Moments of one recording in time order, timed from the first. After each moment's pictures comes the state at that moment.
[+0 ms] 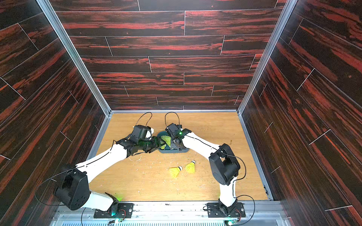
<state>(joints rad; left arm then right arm) -0.48 1.49 1.03 -0.33 0.38 -0.85 0.76 1.90 1.49 -0.77 0.23 0.68</state>
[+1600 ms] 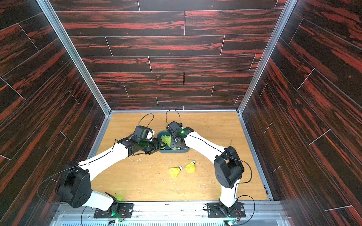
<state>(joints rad) -0.48 1.50 1.04 -0.39 0.39 -0.83 0.78 1.83 1.52 -0.84 0.20 0.67</state>
